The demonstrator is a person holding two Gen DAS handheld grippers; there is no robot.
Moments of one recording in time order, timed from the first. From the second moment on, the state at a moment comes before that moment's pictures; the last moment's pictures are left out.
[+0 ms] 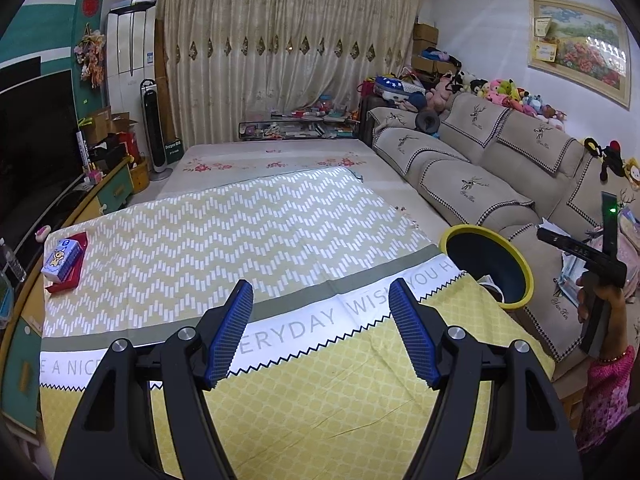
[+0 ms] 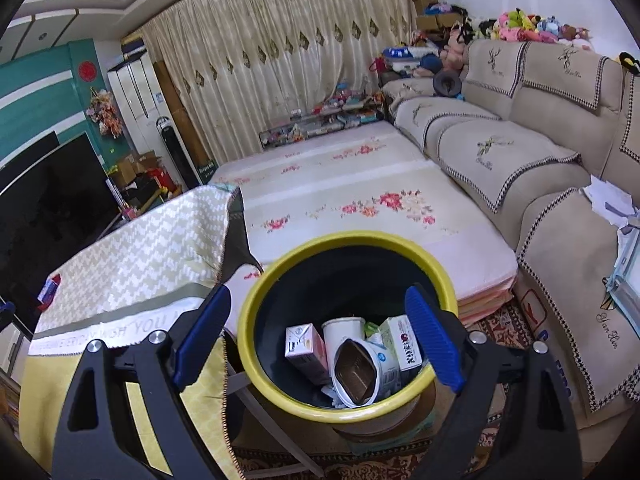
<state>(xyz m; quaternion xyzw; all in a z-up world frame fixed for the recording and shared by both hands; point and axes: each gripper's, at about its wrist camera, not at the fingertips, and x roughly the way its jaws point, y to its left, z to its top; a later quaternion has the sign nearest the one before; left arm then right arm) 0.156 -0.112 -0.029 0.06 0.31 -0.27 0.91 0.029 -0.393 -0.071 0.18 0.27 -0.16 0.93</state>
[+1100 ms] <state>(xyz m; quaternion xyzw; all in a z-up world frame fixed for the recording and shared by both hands) 0.084 -0.118 -0.011 0.04 0.29 -0.25 0.92 -0.086 -0.365 -0.015 0.10 0.21 -0.17 0.96</state>
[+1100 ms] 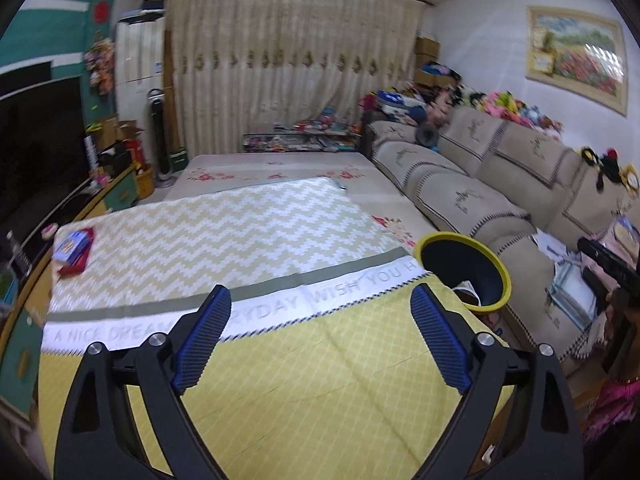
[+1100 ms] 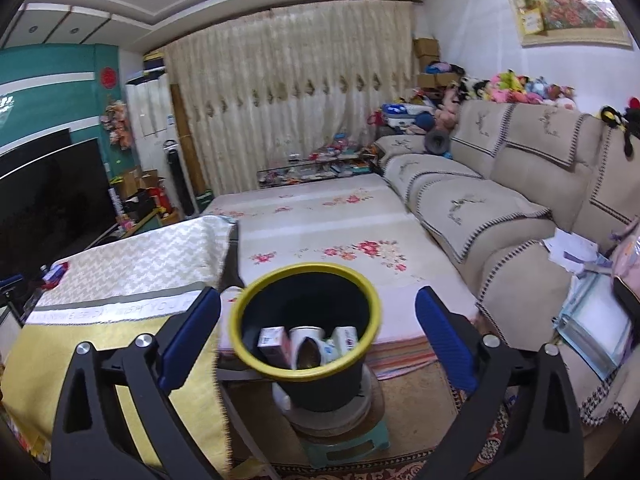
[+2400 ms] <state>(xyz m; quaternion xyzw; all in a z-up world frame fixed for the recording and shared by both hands) -0.020 -0.030 0.009 0.03 0.24 -0.12 0.96 -0.052 -0.221 0.021 0.03 0.20 -0.06 0.98</state>
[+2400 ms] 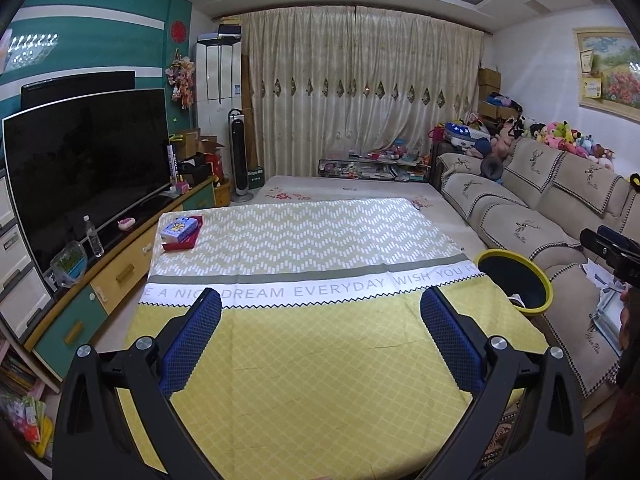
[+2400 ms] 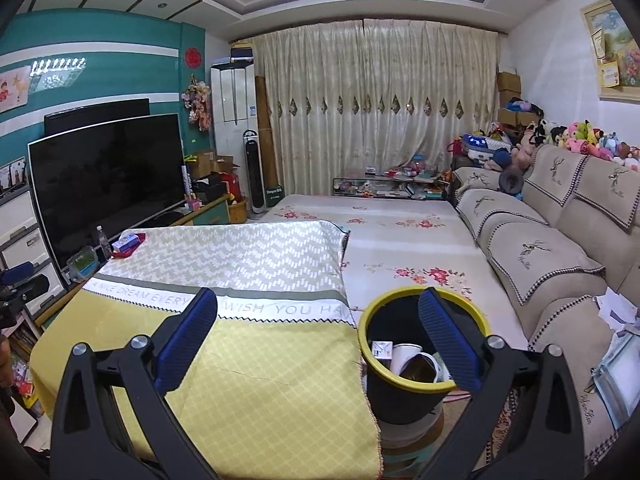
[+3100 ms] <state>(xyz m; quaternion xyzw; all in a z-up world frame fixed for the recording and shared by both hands) -0.026 -0.036 0.014 0.04 0.24 -0.12 0.96 -0.057 -0.218 0.021 0.04 0.20 -0.06 0.98</state>
